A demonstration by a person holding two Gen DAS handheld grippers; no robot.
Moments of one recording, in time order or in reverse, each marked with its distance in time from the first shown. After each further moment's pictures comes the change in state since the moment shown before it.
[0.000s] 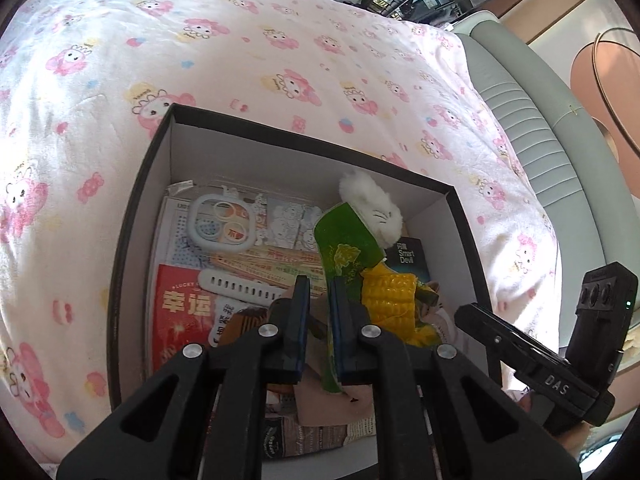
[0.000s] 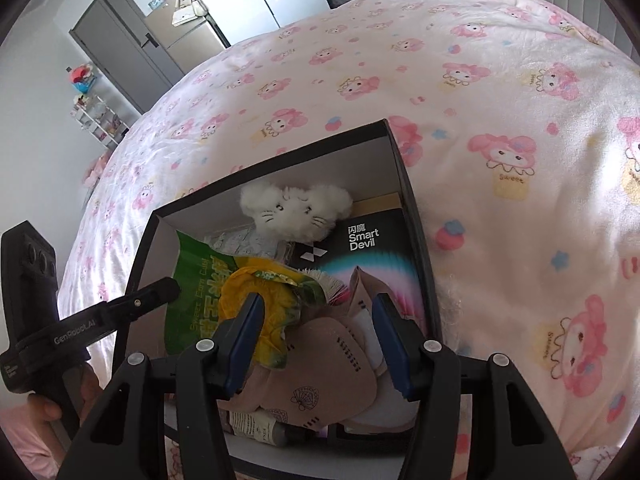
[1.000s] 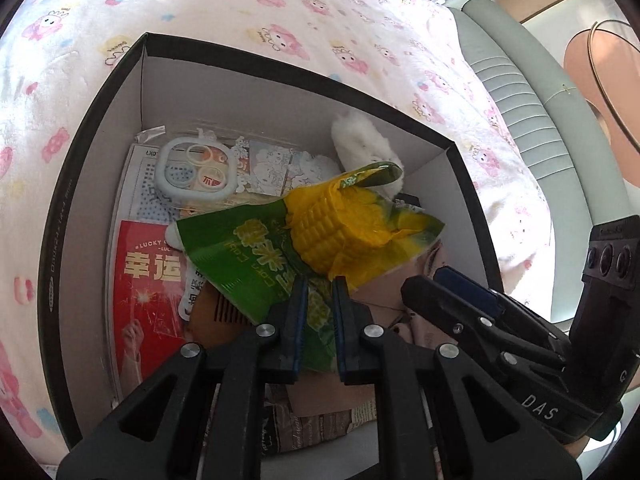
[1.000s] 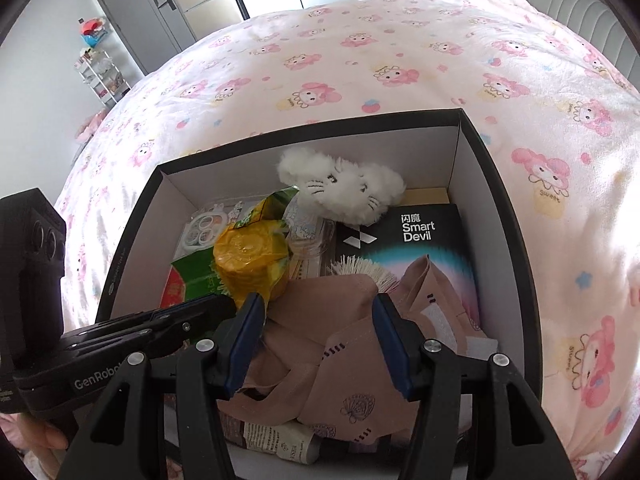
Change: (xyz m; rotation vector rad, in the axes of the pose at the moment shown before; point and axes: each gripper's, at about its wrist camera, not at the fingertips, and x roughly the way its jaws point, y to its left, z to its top) left arm 0.027 0.001 -0.019 0.018 0.109 -0.096; right arm 0.029 0.046 -0.012 -0.119 0.036 -0.093
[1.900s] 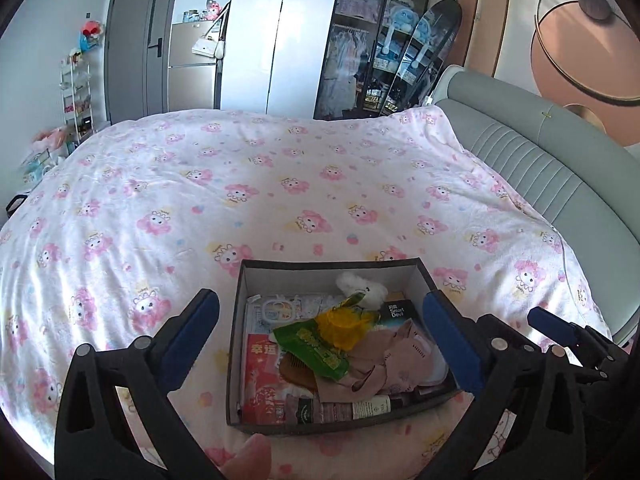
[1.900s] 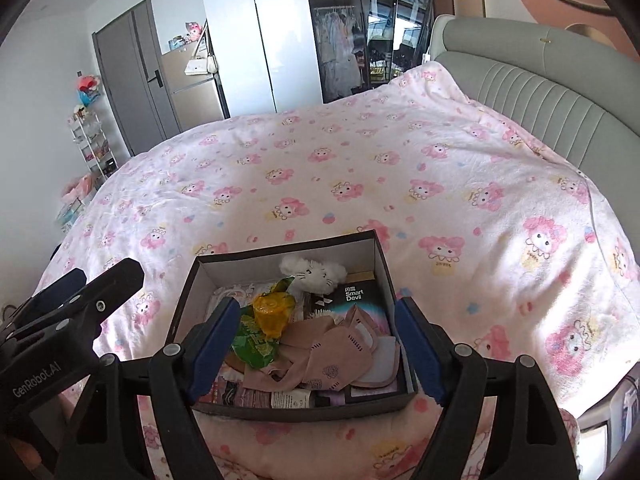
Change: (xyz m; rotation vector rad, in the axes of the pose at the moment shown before) left arm -0.189 -0.115 -0.045 0.240 -0.521 0.353; right arm -0.174 0.035 -0.030 0.025 -0.354 -0.168
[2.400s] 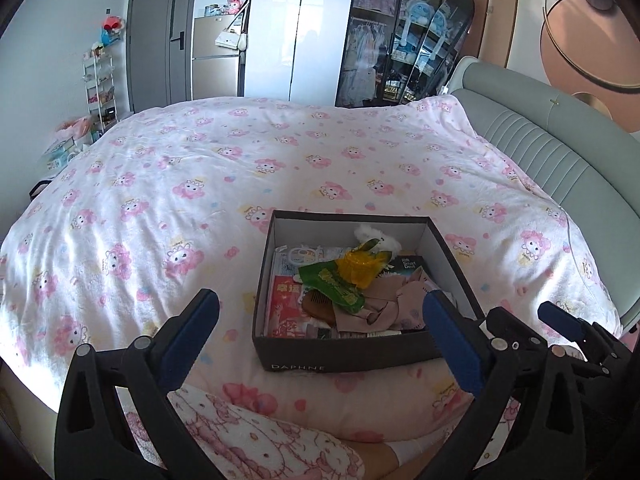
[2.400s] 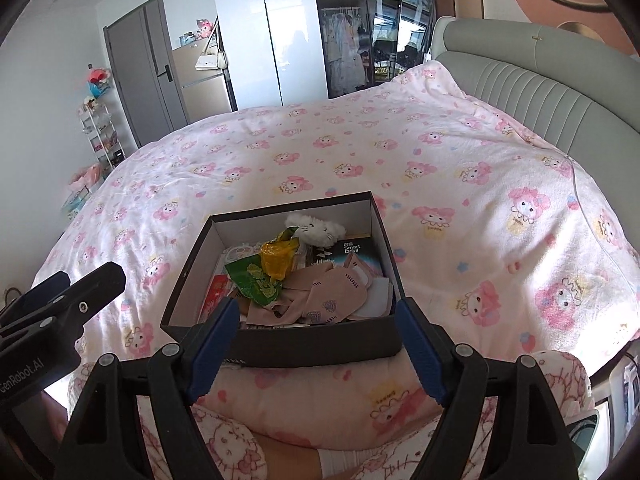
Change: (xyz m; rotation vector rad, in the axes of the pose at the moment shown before) left arm -0.053 0.000 -0.062 -0.013 0.030 0.084; right arm -0.037 -0.005 -0.061 -0.022 0.002 0.018
